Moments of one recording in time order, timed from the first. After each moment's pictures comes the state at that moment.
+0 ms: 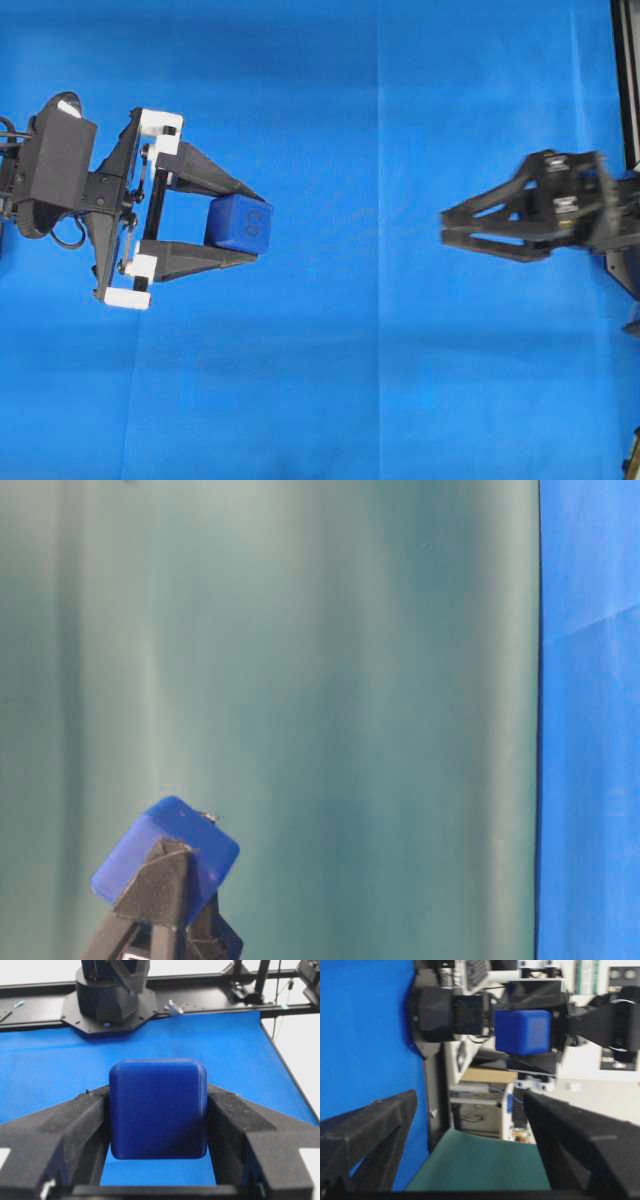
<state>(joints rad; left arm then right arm) -0.12 -0.40 0.79 0.02 -0.29 0.00 0.06 -0.66 0.95 -0.89 -0.21 -0.48</state>
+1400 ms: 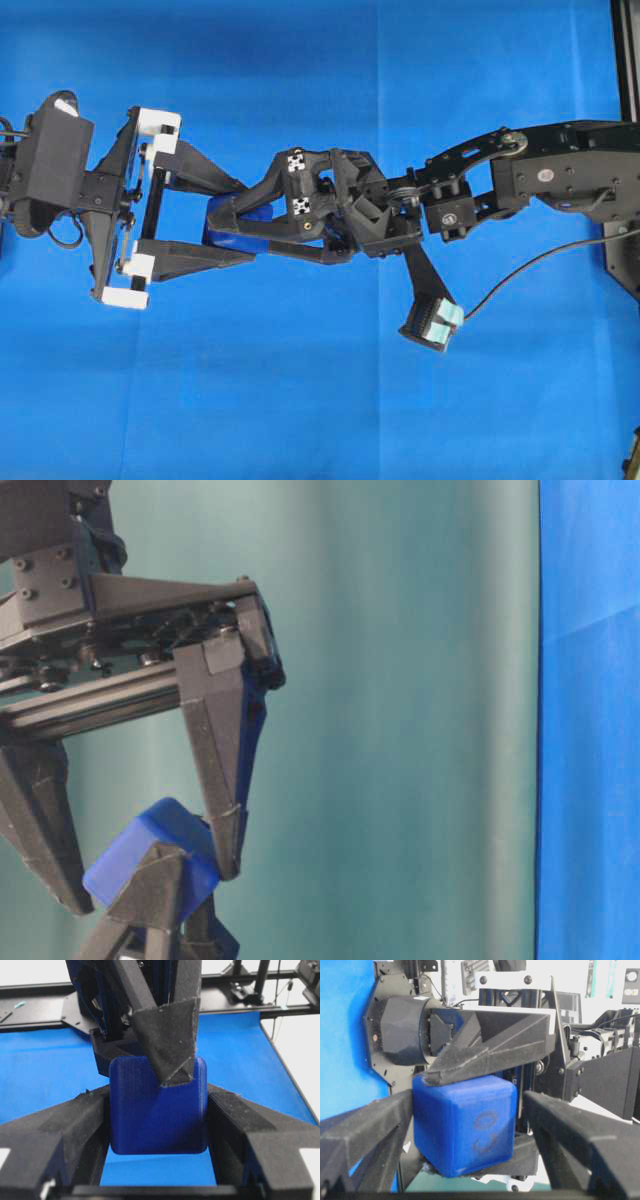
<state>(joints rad) -0.12 -0.41 0.79 0.02 -0.28 -0.01 0.04 -0.08 0.38 -0.89 -0.21 -0.48</state>
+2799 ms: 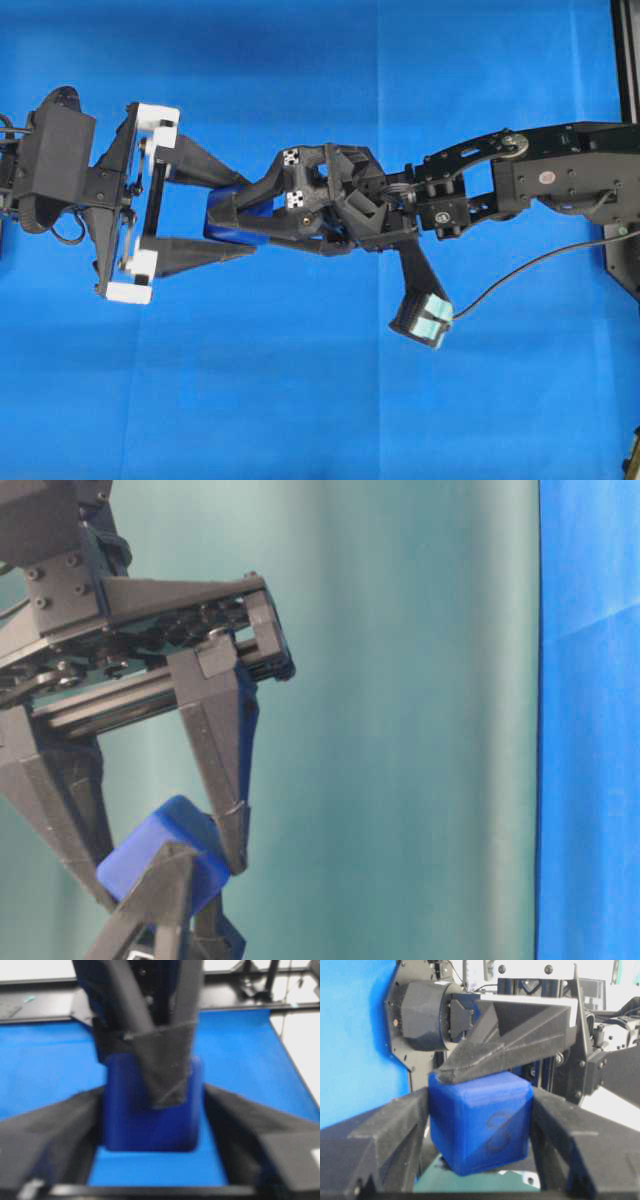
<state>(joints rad) -0.11 -0.42 0.79 0.02 -0.26 -0.01 0.05 -0.08 0.37 -0.89 -0.08 -0.48</state>
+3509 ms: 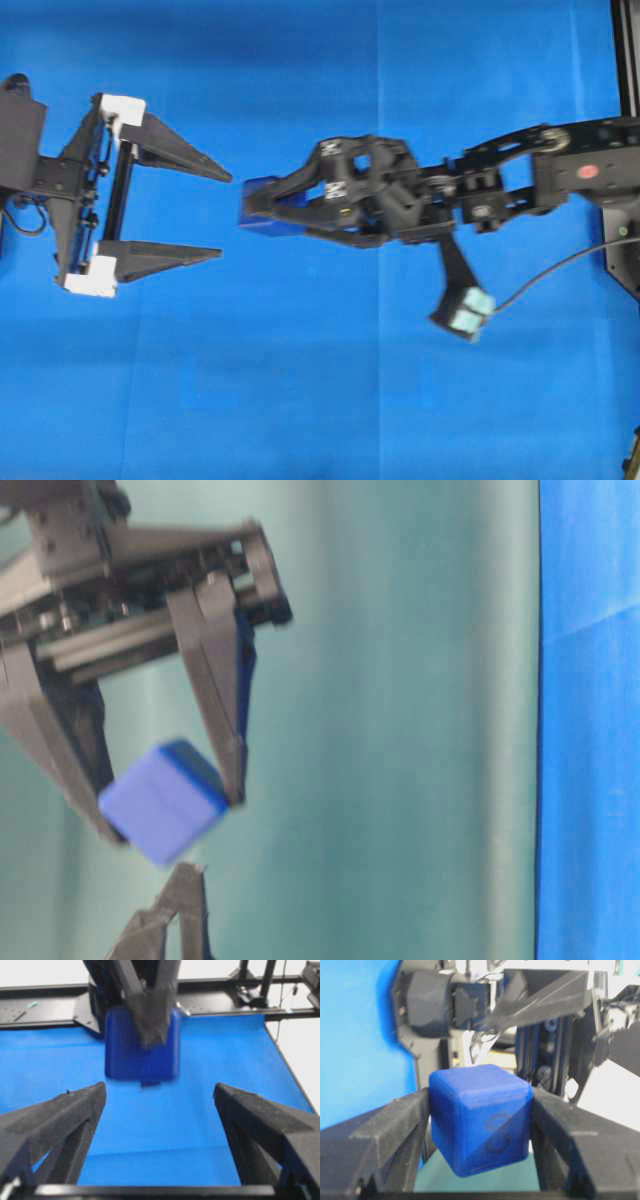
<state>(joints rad) -0.10 -0.53 0.87 0.02 -0.26 -0.01 0.05 -0.20 0.49 -0.89 -0.08 -0.47</state>
